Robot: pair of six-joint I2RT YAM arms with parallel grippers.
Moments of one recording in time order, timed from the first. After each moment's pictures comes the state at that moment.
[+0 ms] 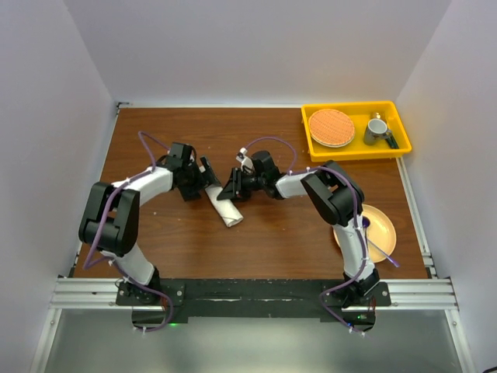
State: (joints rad) left arm -0.24 1.65 0.93 -0.29 0.20 -0.74; right arm 0.66 2.21 1.25 0.37 -0.69 0.88
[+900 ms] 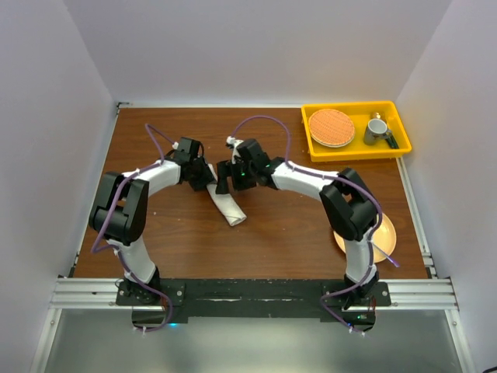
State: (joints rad) left arm -0.28 1.79 1.06 -0.27 0.09 -0.76; right arm 0.71 2.02 1.40 -0.14 -0.32 0.50
